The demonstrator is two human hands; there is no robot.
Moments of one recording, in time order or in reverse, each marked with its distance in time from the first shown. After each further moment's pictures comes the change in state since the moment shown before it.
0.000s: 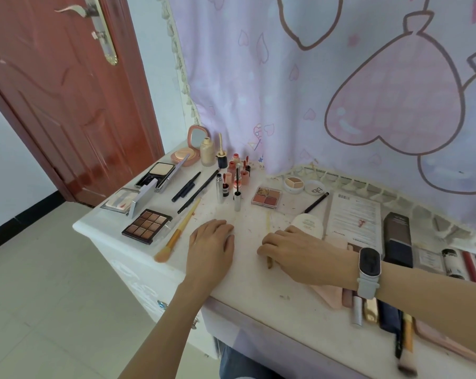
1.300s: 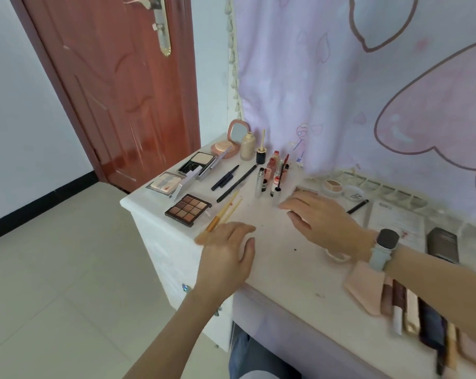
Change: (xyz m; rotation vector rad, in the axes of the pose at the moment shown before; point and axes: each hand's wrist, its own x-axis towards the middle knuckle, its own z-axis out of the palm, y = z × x) left_hand -0.042 -0.013 -0.044 -0.155 0.243 0.128; right_hand 0.045 0.006 -0.024 0.164 0.647 -0.017
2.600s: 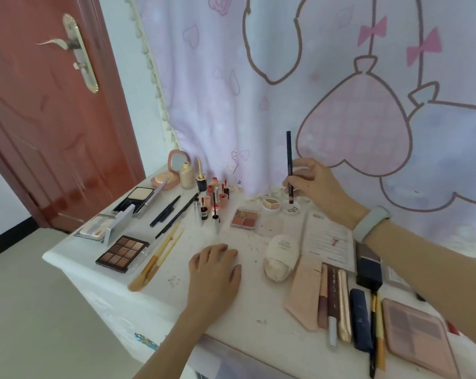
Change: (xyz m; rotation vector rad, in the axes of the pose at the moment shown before) left_hand 0.025 0.032 0.082 0.256 -0.360 -0.049; right_hand -0.017 0.089 -0.083 0.953 0.342 0.881
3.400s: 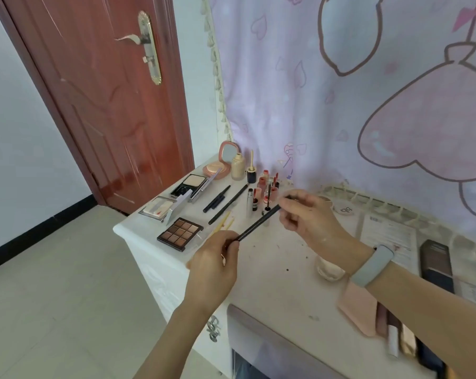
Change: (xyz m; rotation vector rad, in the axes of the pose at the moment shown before) left_hand -0.031 -0.041 -0.081 -0.476 0.324 -0.109; right_hand -0.047 -0.004 0.118 0.477 -0.196 0.136
